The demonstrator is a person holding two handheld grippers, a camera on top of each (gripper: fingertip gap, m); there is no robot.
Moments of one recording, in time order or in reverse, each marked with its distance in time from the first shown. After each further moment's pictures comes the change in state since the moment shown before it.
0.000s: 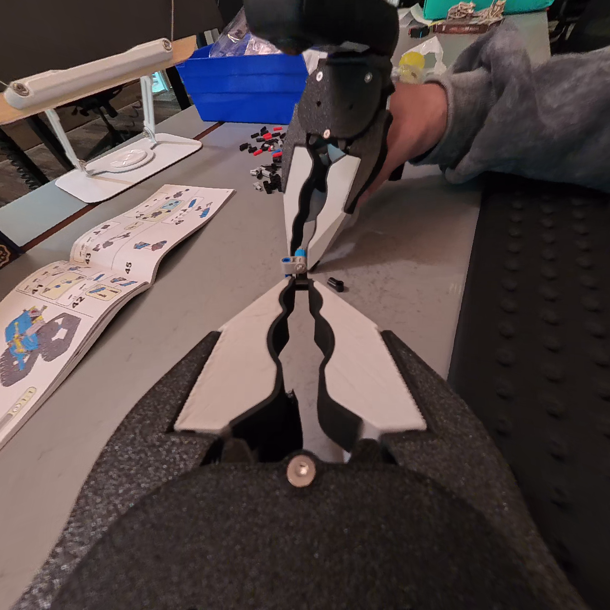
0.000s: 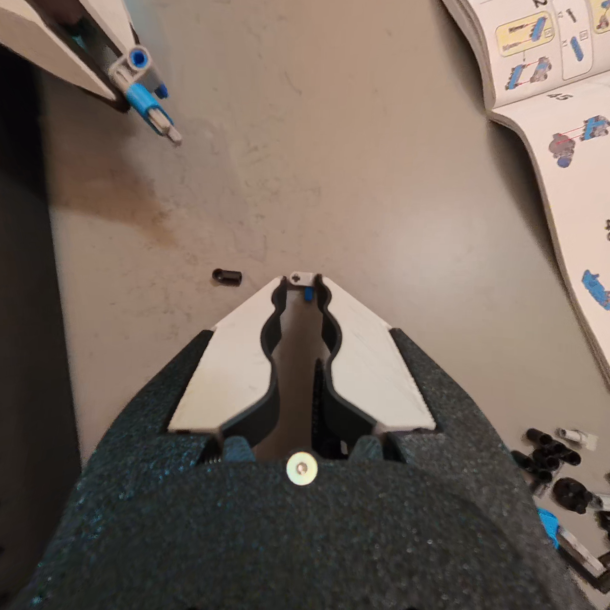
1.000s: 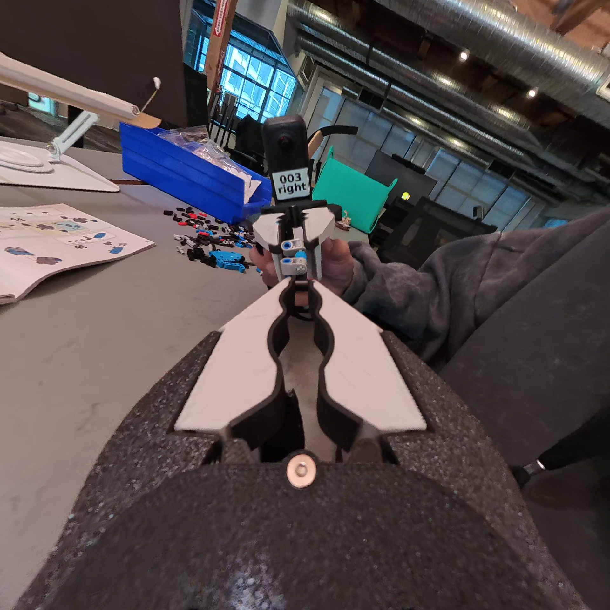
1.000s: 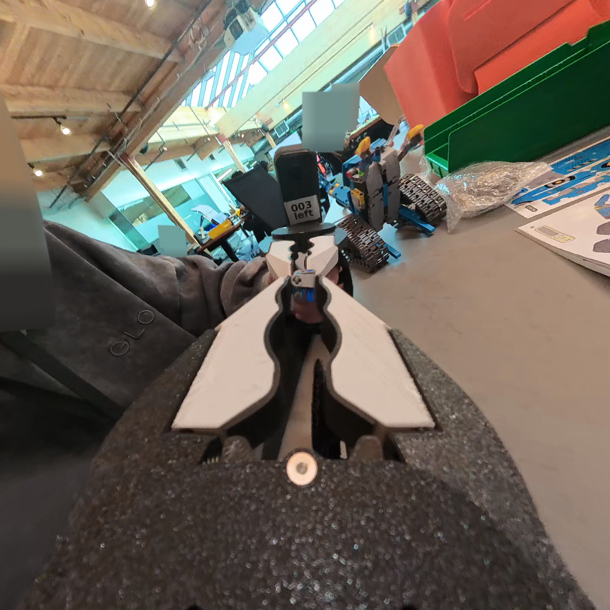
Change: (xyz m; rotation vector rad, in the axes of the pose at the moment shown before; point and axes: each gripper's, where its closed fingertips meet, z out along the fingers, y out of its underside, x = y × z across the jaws) left arm 0.003 -0.051 -0.031 0.364 0.324 -0.500; right arm -0.060 -0.120 -0.077 0.800 -0.629 0.291
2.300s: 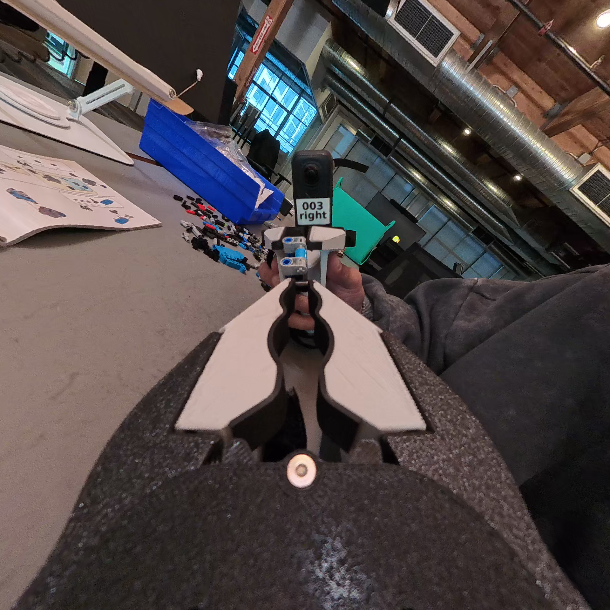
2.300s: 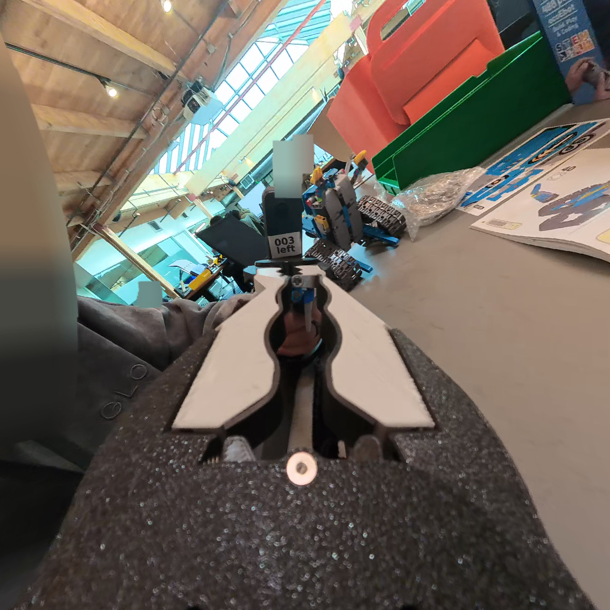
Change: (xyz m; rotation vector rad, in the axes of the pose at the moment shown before) left arm -0.018 -0.001 0.002 0.069 -0.038 -0.215; right arm 0.021 -0.006 0.002 0.134 0.132 0.113
